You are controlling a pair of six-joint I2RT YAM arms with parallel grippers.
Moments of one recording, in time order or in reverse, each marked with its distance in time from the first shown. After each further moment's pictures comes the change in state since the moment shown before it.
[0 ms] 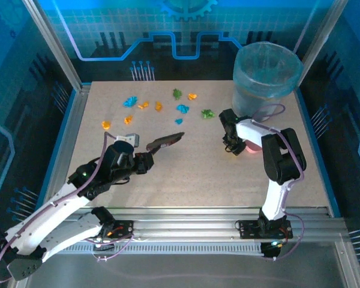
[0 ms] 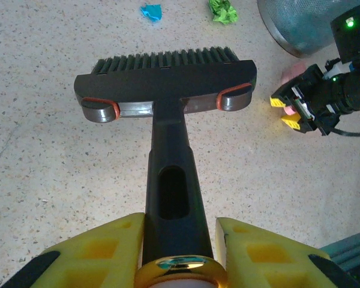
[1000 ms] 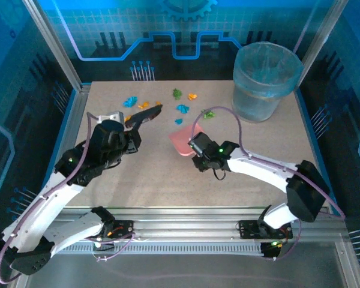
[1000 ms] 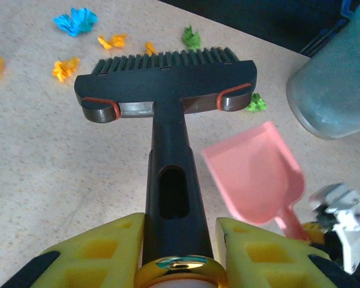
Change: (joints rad) left arm 0.116 0.135 0.355 -0.191 -0.180 0.053; right arm 0.525 -0.376 -0.158 0.076 -0.035 -0.947
